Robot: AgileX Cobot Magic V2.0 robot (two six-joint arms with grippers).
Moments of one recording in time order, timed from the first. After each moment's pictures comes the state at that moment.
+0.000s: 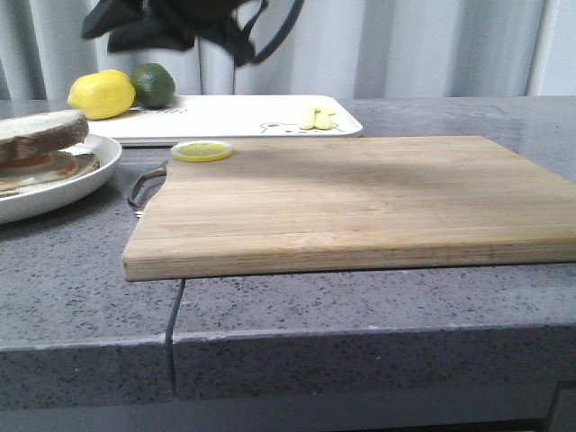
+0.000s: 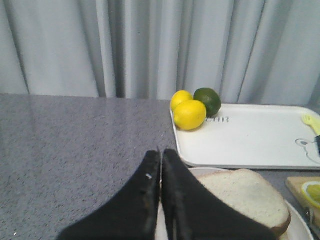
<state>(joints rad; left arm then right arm) 0.04 0.46 -0.45 -0.01 0.14 -0.08 0.66 1.87 -1.51 1.36 0.44 -0.85</state>
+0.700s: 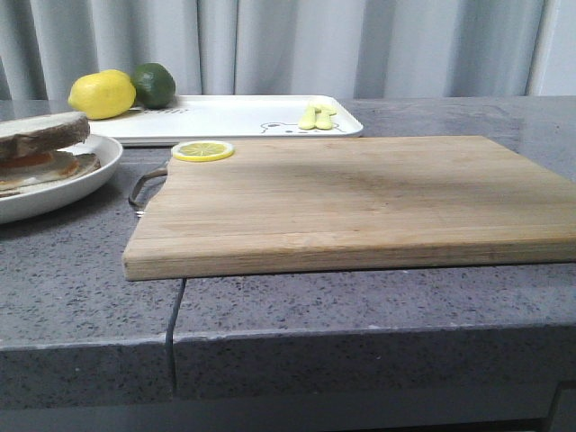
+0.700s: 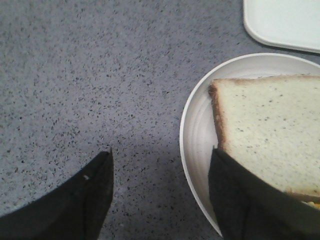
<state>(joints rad) 0.14 1.05 -0.87 0.01 0.69 -0.15 0.65 1.60 -1.51 0.94 0.57 -0.86</state>
